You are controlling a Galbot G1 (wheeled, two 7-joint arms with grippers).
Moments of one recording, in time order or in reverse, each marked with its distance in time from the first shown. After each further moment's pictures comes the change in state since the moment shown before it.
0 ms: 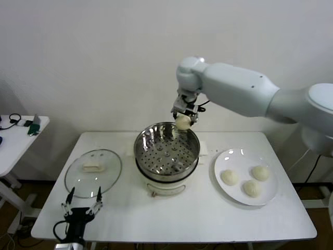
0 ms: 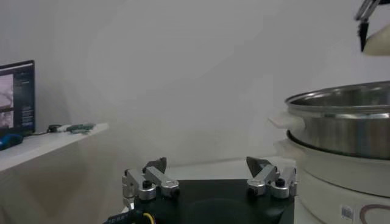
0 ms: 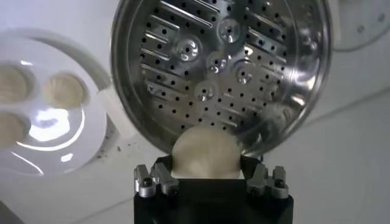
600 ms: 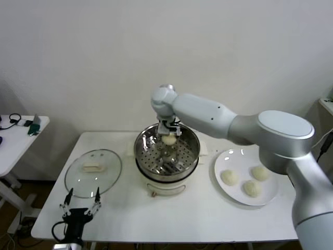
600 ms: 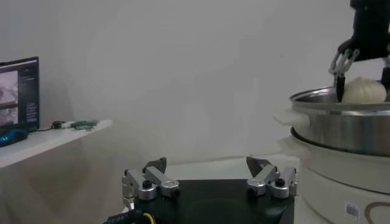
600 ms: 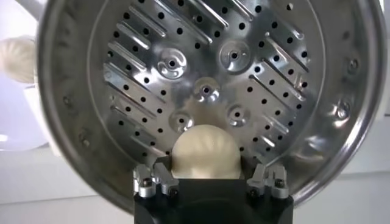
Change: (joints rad) left arm 0.000 0.002 -0.009 0.006 -0.015 0.001 0.000; right arm -0.179 0.131 0.091 -0.130 -0.265 0.118 0.034
